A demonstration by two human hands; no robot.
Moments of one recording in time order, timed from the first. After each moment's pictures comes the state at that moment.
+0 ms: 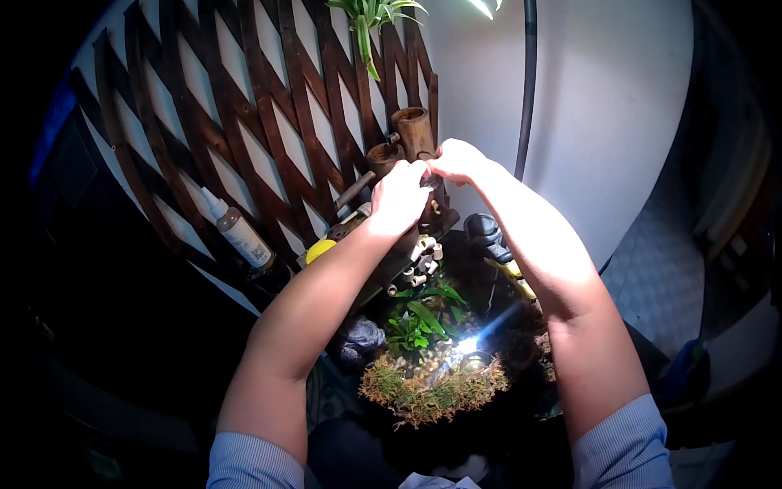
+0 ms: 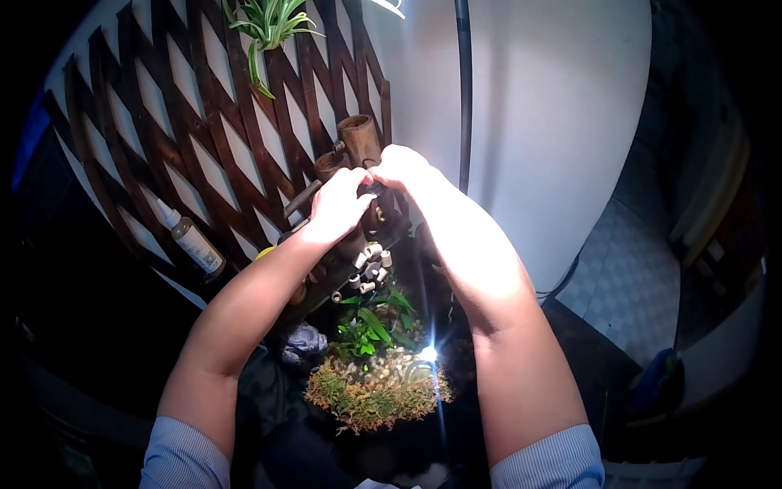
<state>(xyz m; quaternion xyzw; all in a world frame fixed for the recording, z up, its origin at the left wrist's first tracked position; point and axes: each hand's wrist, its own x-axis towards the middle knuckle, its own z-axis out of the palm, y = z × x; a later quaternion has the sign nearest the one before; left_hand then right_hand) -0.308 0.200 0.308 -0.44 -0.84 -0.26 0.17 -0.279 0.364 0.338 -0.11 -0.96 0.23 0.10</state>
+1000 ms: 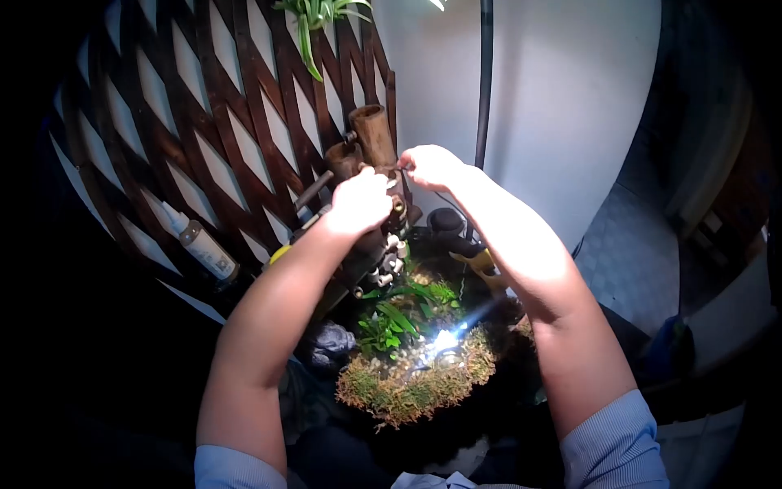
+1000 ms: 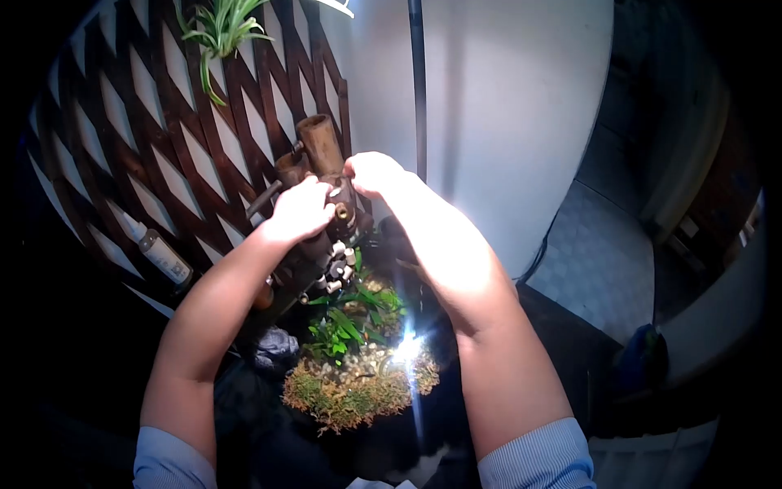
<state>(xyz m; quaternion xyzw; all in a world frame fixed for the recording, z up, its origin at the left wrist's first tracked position) -0.303 0.199 0.323 -0.53 -0.84 -0.01 0.13 -0.252 0.373 0.321 -0.04 -0.98 0.11 0.14</state>
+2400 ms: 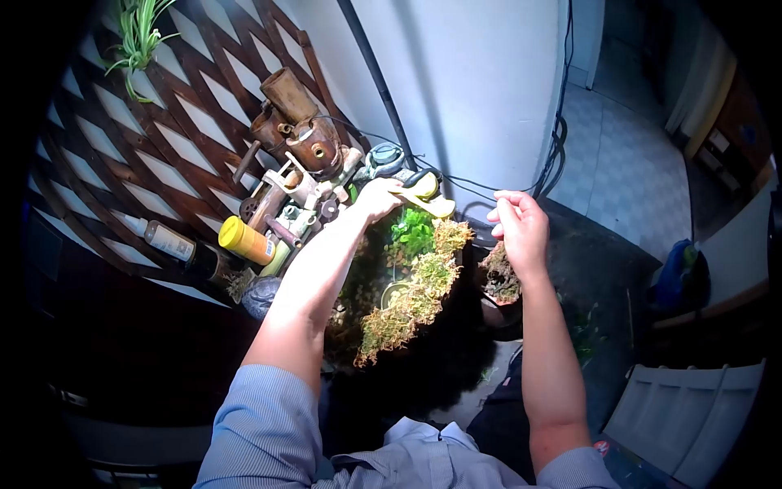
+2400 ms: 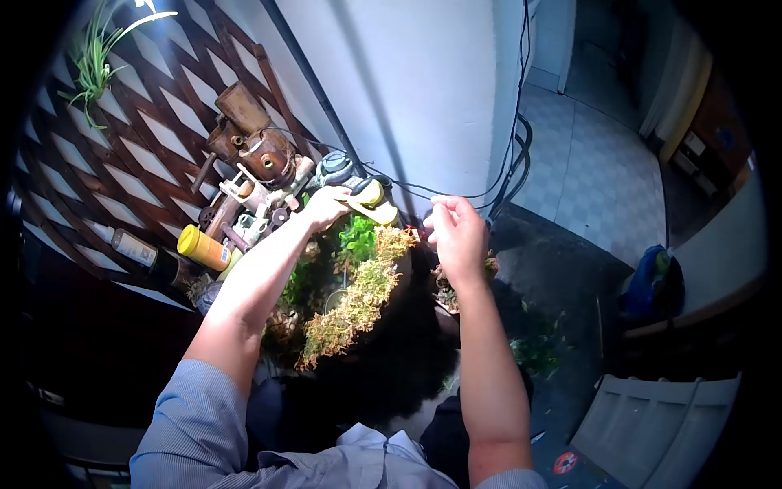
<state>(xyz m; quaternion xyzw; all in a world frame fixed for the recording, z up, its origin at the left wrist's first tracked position) -0.282 0.285 0.118 -0.60 -0.75 -0.24 -0.11 0.031 0.360 0.176 -0.31 -0.57 0.63 0.43</state>
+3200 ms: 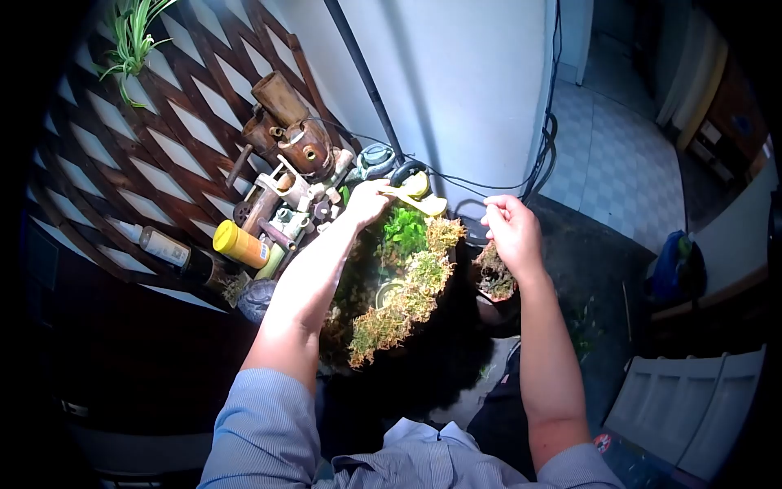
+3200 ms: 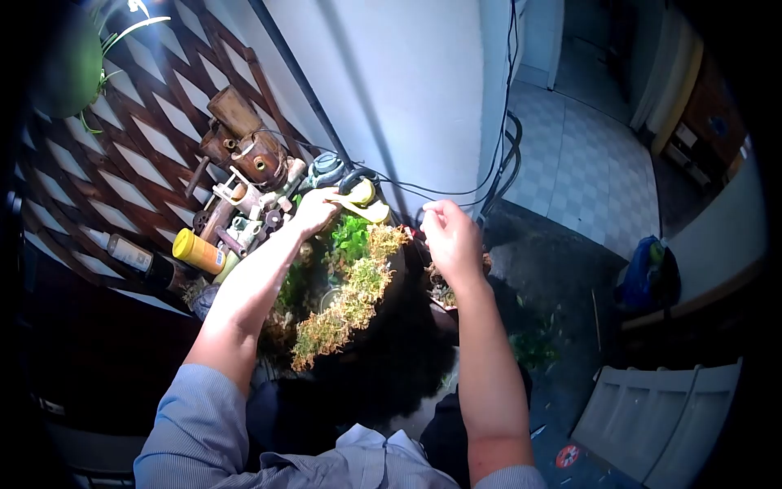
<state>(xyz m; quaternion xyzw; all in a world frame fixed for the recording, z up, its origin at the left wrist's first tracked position) -0.271 0.277 0.119 -0.52 -0.81 -0.27 -0.09 0.039 0.364 0.158 -0.33 -0.65 0.56 0.39</state>
